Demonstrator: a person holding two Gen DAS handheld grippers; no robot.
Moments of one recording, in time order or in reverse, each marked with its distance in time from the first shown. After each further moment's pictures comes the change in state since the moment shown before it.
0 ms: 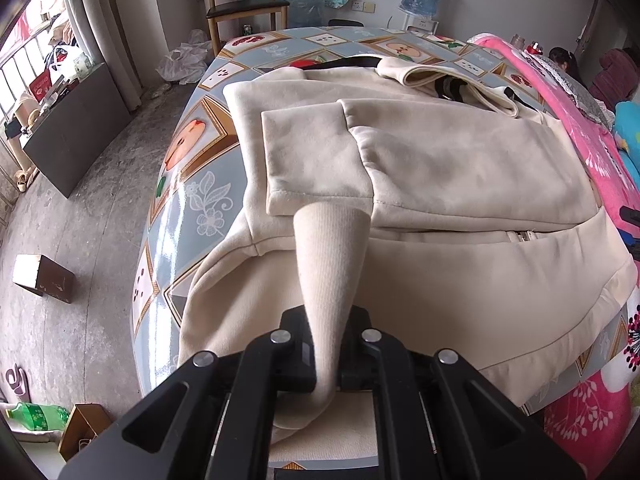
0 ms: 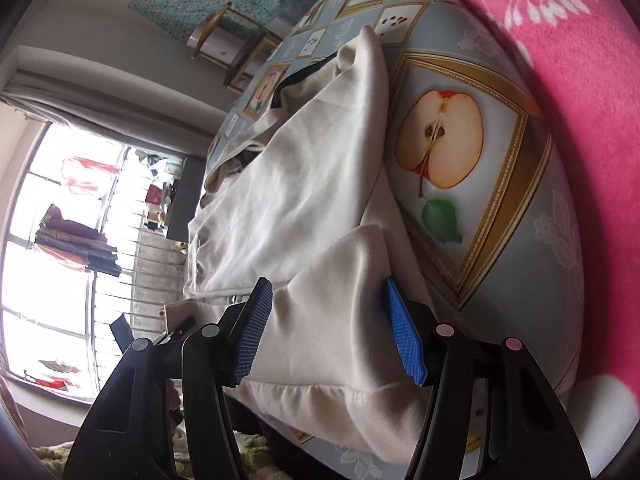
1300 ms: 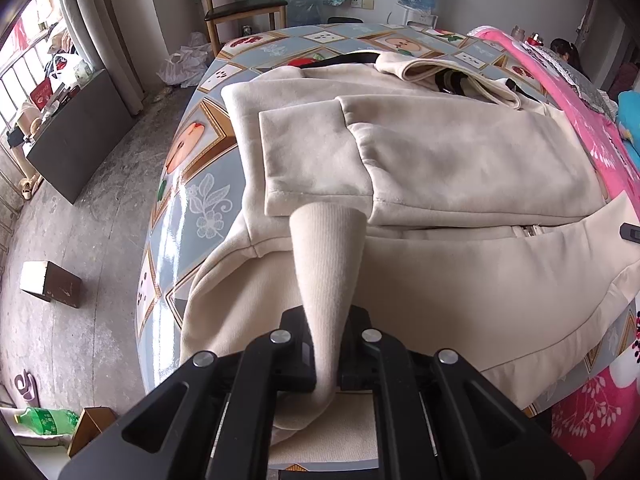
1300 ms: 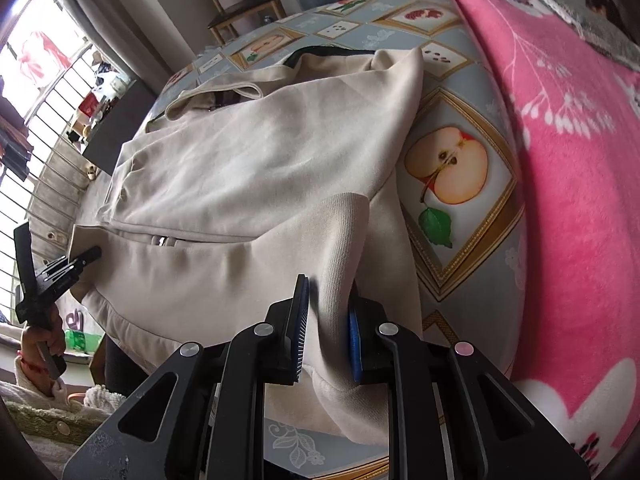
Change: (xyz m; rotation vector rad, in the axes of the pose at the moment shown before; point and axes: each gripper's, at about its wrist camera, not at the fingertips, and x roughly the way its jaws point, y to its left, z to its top) left arm 0.004 -0.006 0.001 0.029 0.006 0.034; right arm 0.003 0.068 -0.039 -0.388 0.018 -0.434
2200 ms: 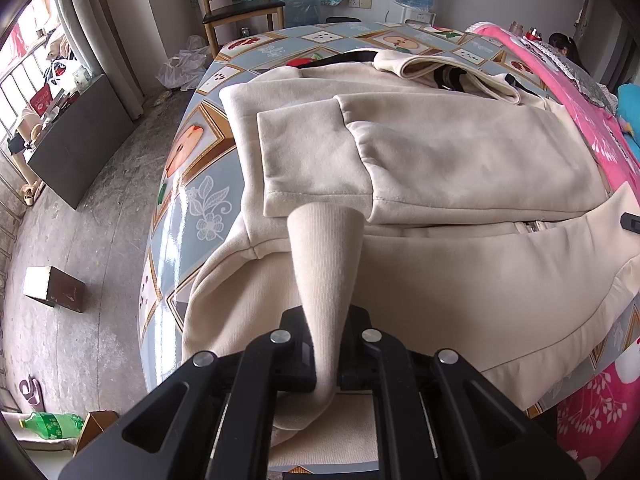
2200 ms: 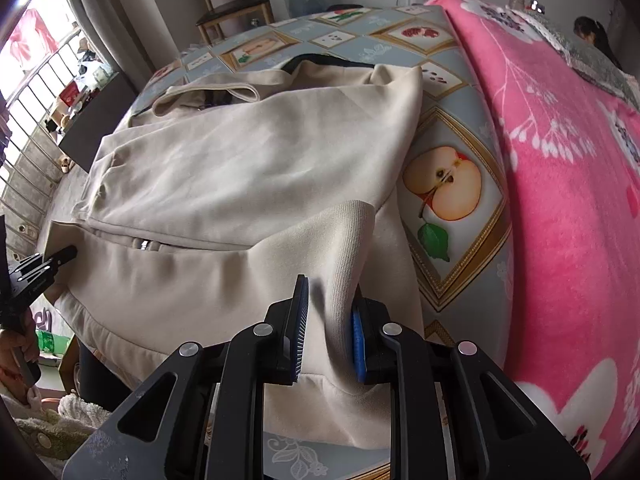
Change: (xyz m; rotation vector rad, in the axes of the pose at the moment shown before) left arm 0.000 -0.002 0.000 0.014 -0.002 0.011; right arm 0.002 0.025 -0.001 -0.022 -0.047 -0.105
